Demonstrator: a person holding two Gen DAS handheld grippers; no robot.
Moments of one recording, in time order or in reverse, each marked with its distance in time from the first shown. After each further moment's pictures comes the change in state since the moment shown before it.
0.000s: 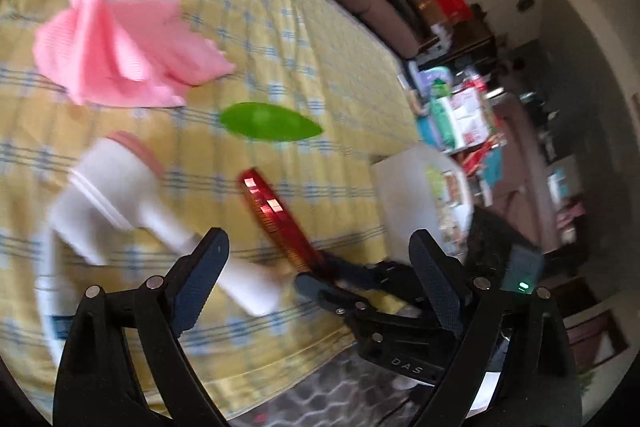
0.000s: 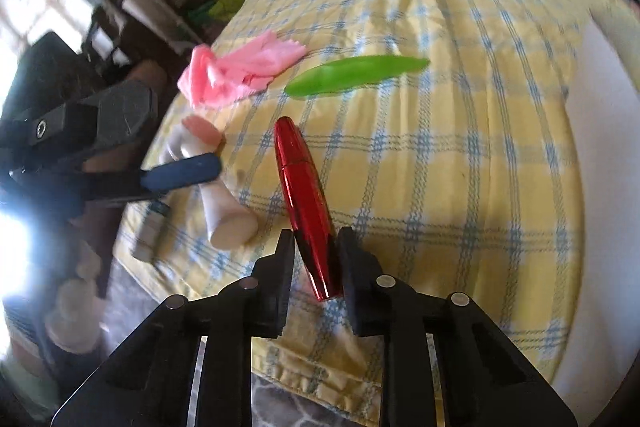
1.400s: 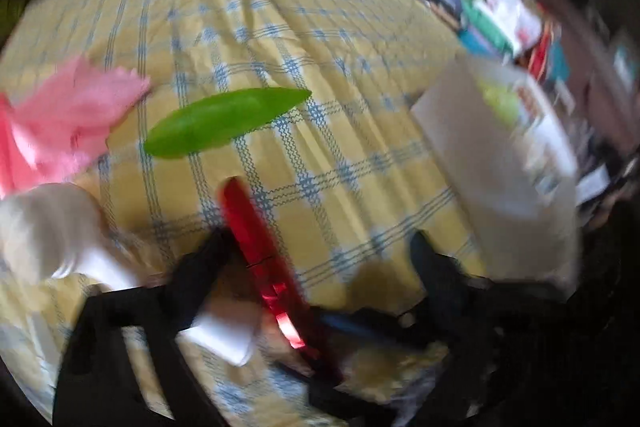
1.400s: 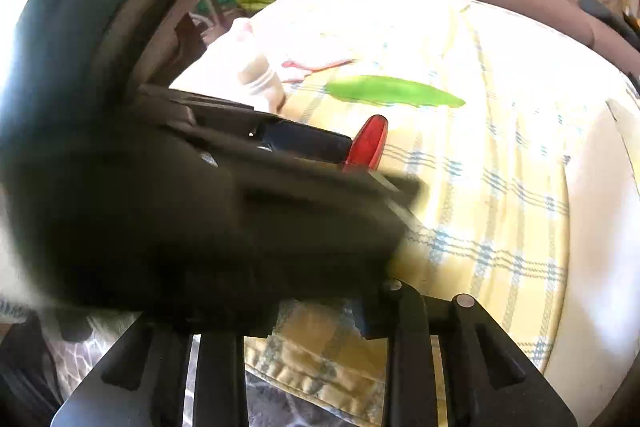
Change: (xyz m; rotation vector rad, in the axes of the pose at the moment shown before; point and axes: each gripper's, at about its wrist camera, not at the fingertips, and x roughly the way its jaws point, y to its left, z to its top) left arm 0.099 -0.069 -0.014 0.399 0.105 0.403; right arm 0.015 0.052 -0.023 -0.285 -0.058 -0.160
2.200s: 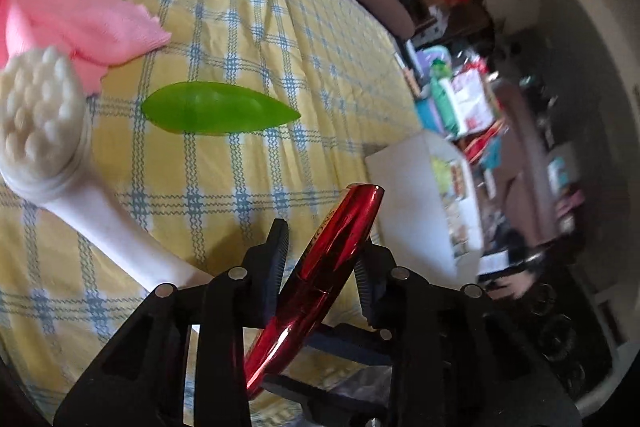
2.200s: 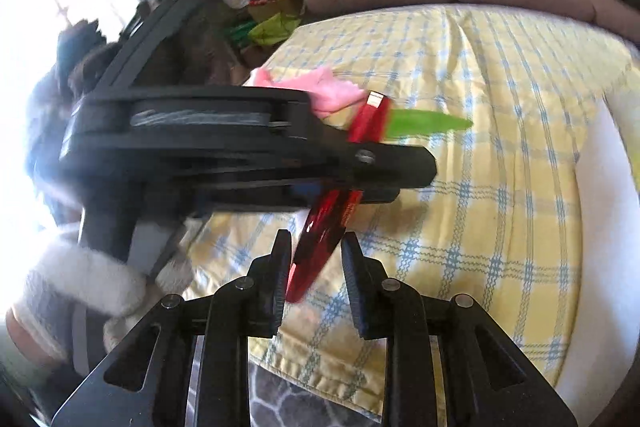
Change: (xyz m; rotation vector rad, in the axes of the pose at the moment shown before) left arm 0.000 0.059 -0.003 -0.394 -0.057 -0.440; right arm 0.004 -0.018 0.010 0.144 -0.095 0.161
